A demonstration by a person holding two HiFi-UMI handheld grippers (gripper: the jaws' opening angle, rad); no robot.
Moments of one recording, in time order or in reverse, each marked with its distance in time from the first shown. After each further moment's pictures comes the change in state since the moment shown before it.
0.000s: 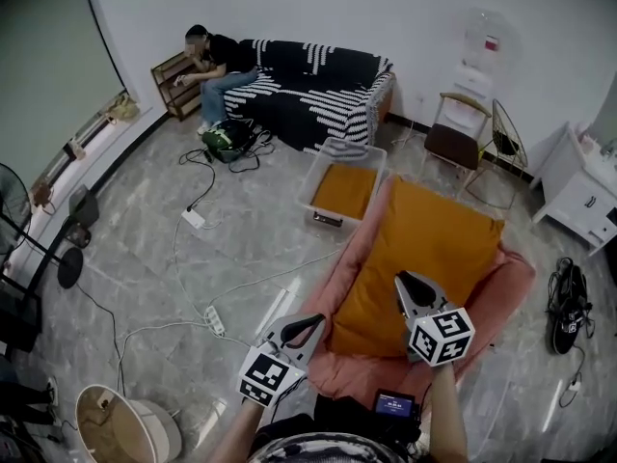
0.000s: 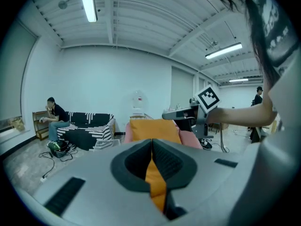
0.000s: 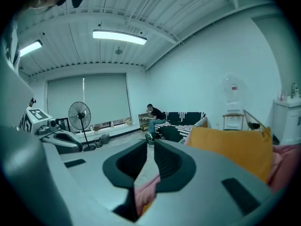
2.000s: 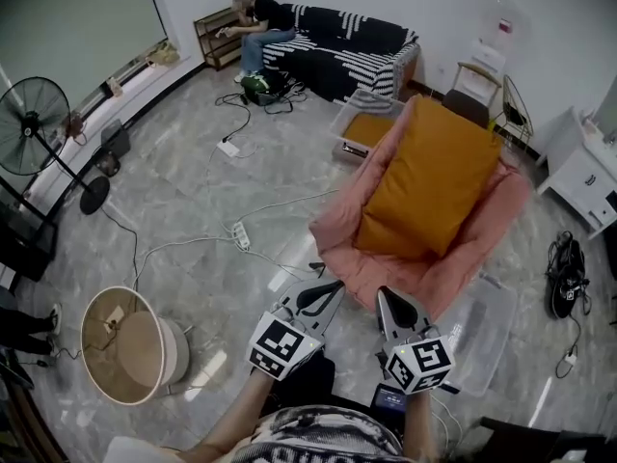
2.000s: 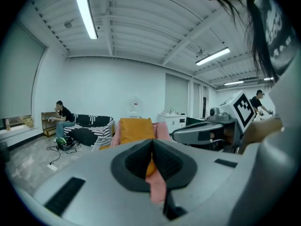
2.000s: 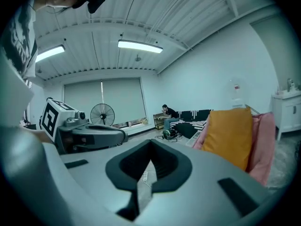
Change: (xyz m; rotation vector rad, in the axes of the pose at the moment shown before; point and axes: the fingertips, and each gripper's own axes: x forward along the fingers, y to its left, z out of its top) left arm -0.256 -0.214 -0.057 -0.005 -0.056 0.023; right arm -0.283 0.305 -0.121 0.013 -0.029 0.106
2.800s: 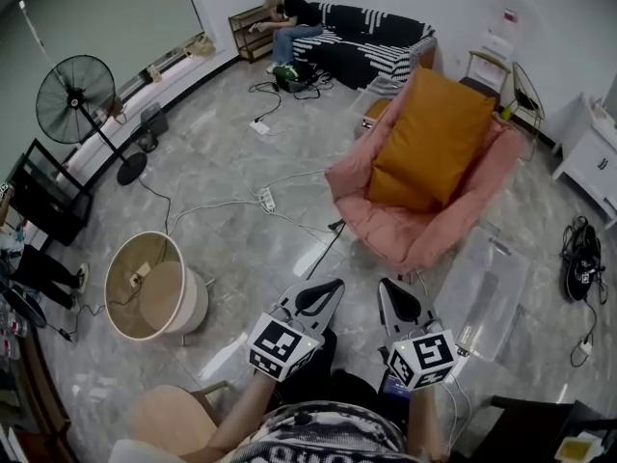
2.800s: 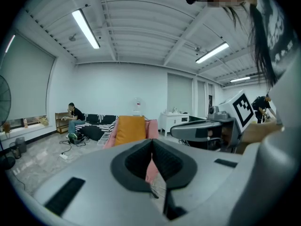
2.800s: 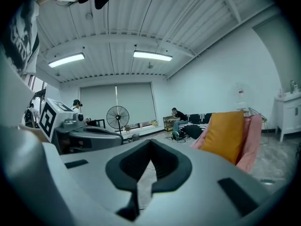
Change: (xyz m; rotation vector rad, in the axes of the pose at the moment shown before) left arm -0.136 -0.213 -0.031 -0.006 0.003 0.135; right arm -0.217 0.093 -0.051 -0.052 -0.043 0.109
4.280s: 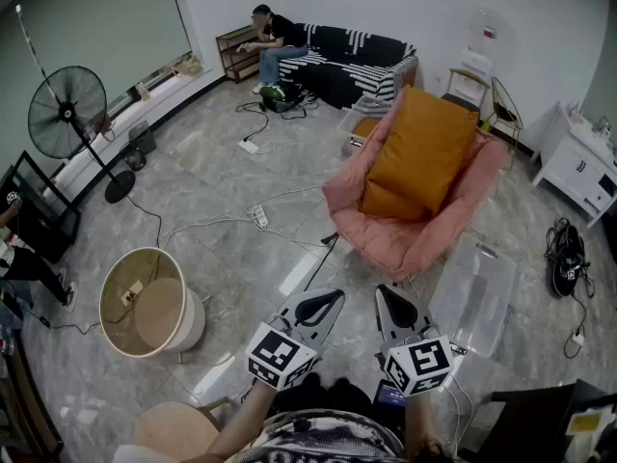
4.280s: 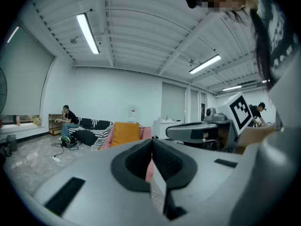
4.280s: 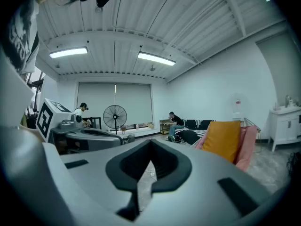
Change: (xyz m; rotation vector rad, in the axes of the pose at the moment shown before) left arm -0.064 -0.002 0.018 -0.030 -0.091 -0.082; right arm -0.011 0.066 0.028 -0.076 -0.020 -0.068
